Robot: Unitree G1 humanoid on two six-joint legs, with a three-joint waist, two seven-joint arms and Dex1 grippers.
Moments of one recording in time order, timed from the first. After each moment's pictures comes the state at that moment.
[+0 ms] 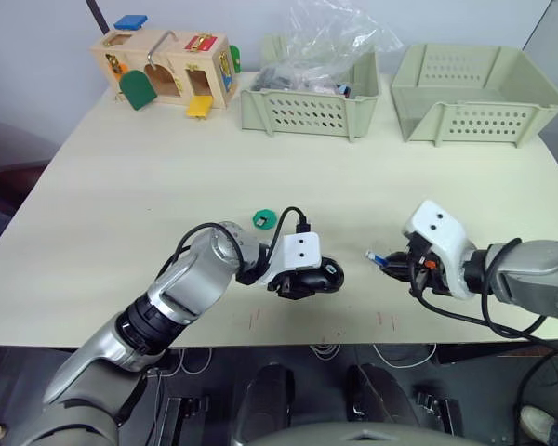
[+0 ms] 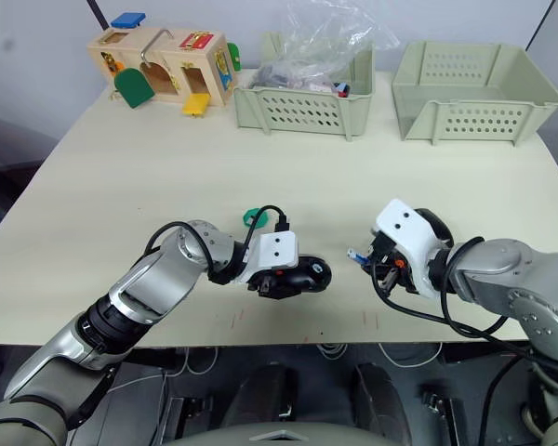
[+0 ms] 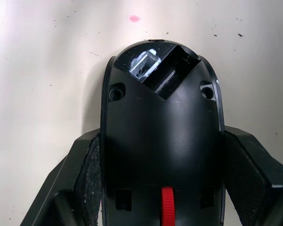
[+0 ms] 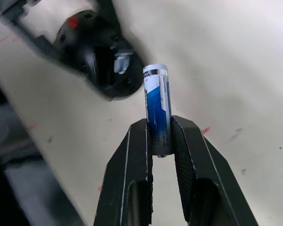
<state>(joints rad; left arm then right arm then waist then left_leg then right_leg) -0.59 0.69 -0.56 -0.32 0.04 0.74 -1.11 -0.52 -0.79 -0.02 -0.80 0.94 1.61 0.40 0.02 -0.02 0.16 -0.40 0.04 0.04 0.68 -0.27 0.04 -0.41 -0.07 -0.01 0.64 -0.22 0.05</state>
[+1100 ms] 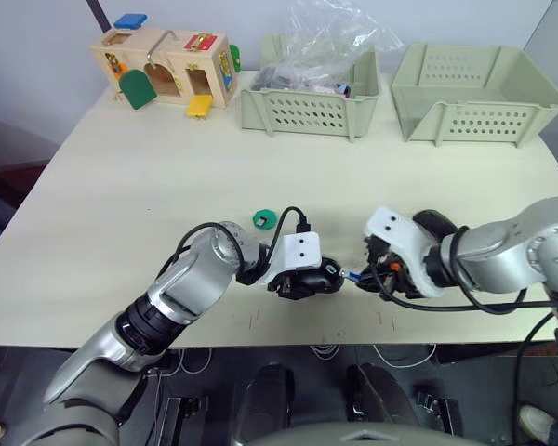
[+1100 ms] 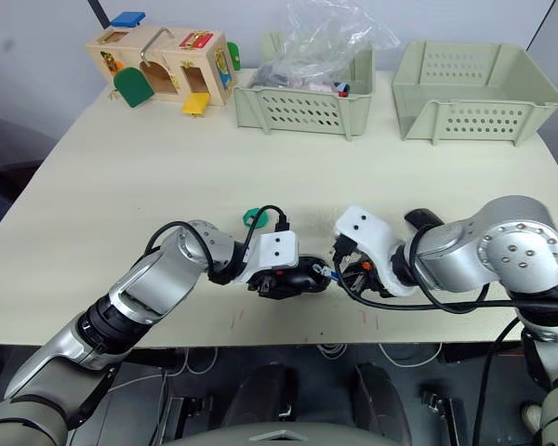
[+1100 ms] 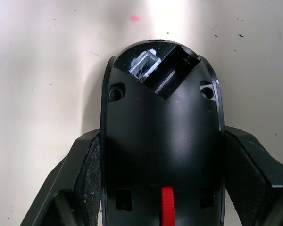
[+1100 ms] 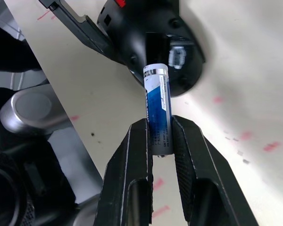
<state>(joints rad) -0.59 0.69 -0.56 -0.33 0.04 0.76 -1.11 -0.74 -0.76 0.28 -0.45 1.58 1.56 -0.22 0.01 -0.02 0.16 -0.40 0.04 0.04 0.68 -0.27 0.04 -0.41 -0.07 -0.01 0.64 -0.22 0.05</state>
